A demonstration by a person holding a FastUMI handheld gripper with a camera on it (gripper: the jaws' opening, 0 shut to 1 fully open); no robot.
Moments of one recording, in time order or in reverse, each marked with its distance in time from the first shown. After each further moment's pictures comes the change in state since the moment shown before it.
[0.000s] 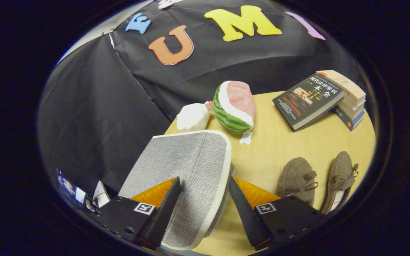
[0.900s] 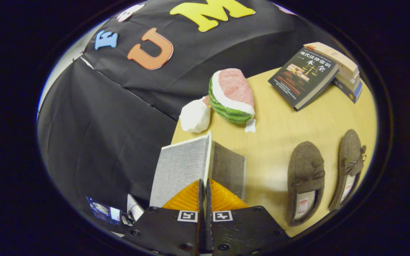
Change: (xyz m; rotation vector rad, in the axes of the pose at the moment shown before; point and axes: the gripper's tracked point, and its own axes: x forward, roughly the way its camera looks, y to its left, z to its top) arm -0.013 0.011 0.021 0.236 0.136 0.070
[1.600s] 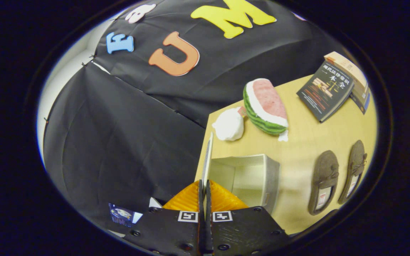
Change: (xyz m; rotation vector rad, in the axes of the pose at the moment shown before) arm -0.046 0.141 0.039 -0.017 -0.009 0.159
